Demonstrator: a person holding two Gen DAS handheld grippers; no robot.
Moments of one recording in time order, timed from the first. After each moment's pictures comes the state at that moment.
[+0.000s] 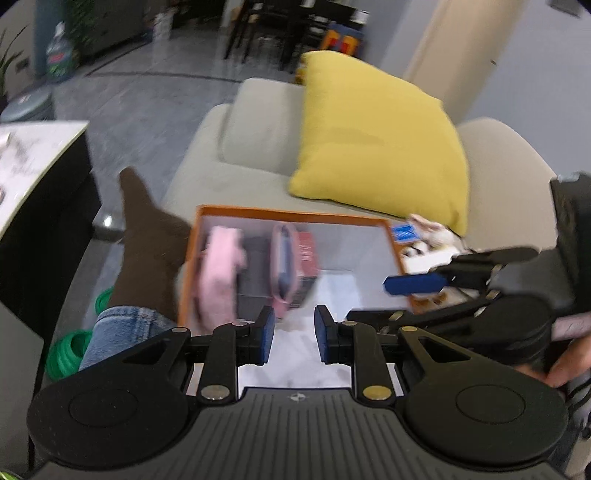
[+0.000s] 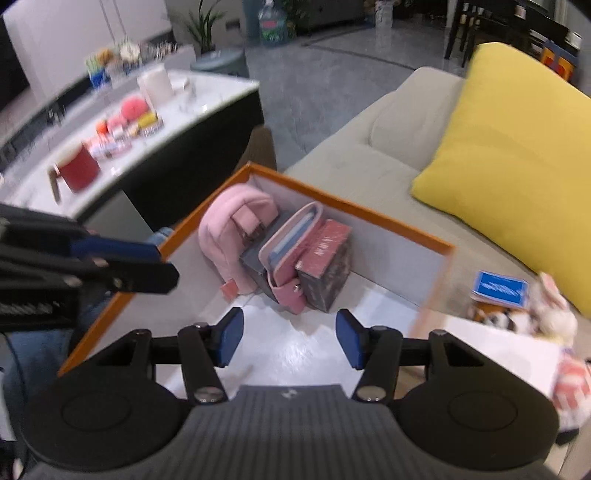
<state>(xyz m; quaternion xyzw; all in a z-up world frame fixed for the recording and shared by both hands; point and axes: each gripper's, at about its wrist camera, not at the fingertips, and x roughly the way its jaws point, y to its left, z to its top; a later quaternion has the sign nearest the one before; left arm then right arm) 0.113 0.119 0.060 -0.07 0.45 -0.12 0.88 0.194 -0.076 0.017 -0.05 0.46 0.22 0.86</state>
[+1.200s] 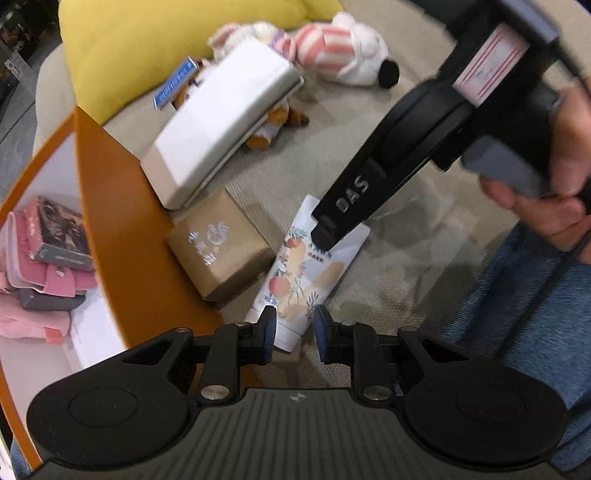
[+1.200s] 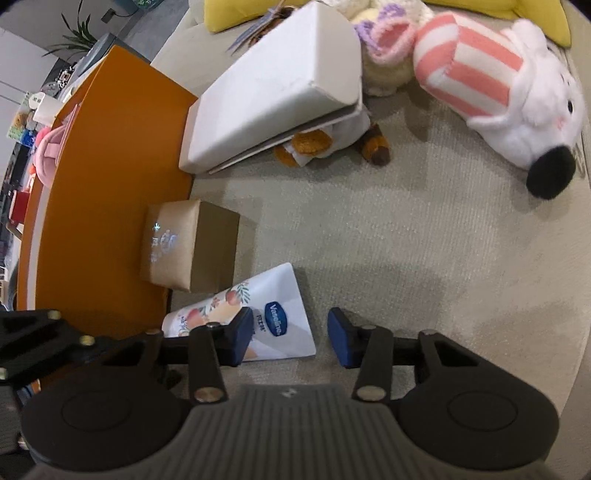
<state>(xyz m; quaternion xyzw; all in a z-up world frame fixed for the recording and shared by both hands) 0.103 -0.126 -0.049 0.22 0.58 -0.21 0.75 0.179 -0.269 -0.108 0.16 0.63 0.13 0.75</state>
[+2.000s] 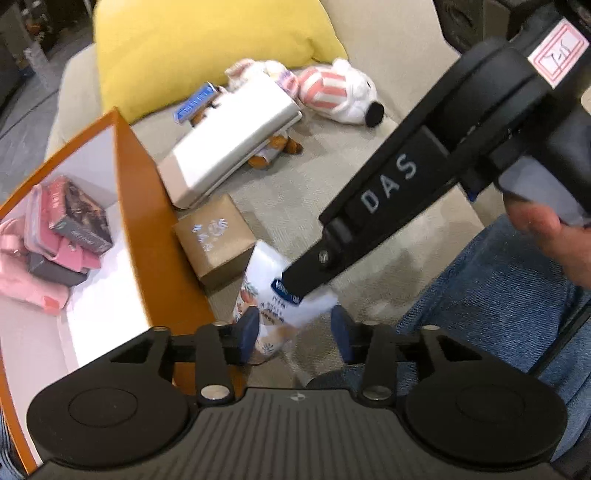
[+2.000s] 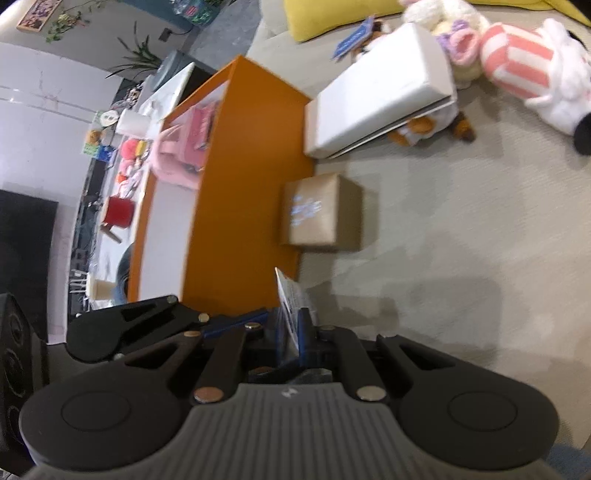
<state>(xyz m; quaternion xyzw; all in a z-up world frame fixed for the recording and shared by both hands) 0.062 -0.106 -0.012 0.15 0.54 -0.21 0.80 0.138 -0.254 -0.056 0.27 0.60 0.23 0.72</state>
